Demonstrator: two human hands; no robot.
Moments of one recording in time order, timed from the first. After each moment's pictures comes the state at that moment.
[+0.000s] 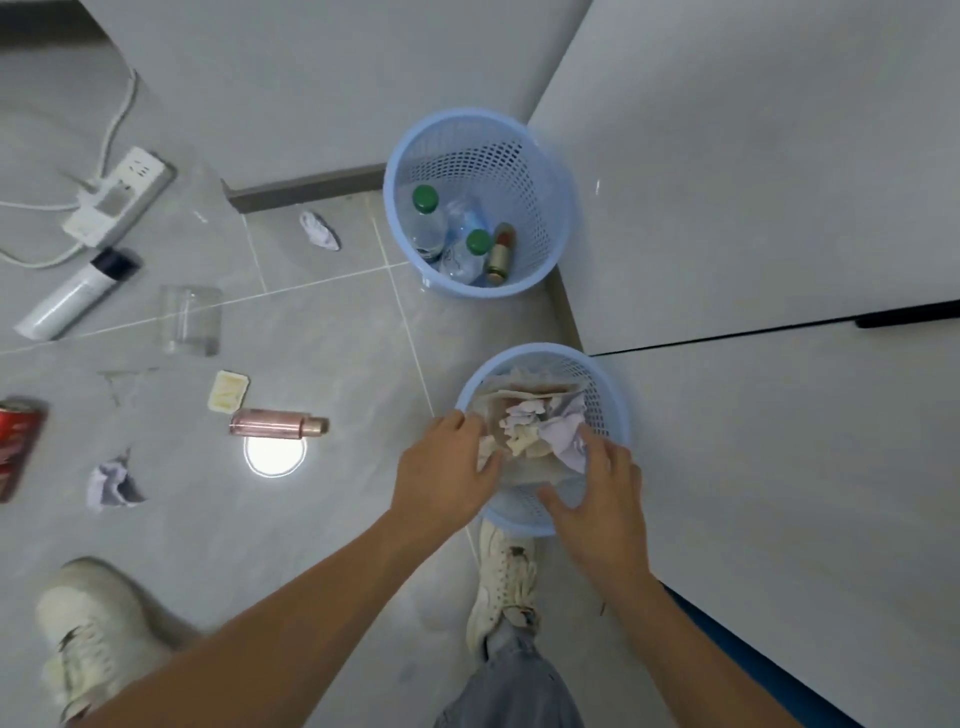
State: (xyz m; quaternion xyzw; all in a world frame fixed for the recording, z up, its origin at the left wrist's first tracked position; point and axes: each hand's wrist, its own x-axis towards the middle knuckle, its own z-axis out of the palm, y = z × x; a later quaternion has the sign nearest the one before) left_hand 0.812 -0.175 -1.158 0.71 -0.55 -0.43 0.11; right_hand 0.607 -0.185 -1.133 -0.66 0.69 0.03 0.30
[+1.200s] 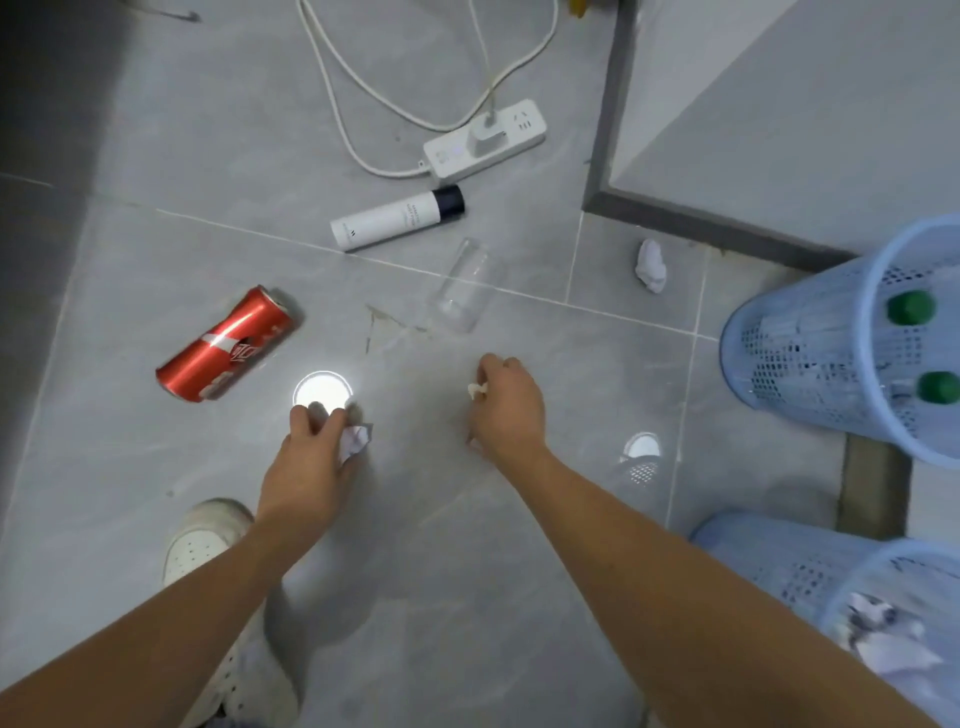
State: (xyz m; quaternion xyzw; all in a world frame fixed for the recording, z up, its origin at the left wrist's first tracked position) left_hand 1.163 0.061 -1.391 0.89 -0.23 -0.37 0.12; right_hand 1.055 -0.161 -1.387 -0.83 0.45 0.15 0.29
